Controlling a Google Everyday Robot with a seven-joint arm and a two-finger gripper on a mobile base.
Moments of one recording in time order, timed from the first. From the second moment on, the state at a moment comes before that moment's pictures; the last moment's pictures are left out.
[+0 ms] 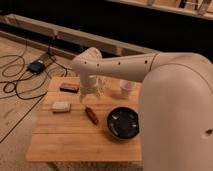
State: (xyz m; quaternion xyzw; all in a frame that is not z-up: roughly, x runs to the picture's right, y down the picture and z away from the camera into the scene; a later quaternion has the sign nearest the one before) arm -0.077 0.051 0.773 -0.27 0.18 0.60 0.73
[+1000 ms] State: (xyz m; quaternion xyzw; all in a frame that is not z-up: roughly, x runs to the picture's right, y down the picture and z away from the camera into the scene) arm -0.011 -0.029 0.840 -0.25 0.16 0.47 0.83
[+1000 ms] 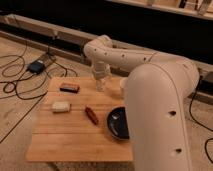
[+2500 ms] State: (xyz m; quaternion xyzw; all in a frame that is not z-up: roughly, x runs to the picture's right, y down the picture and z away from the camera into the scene) arm 0.004 -0.077 0.915 -0.25 0.10 0.41 0.87
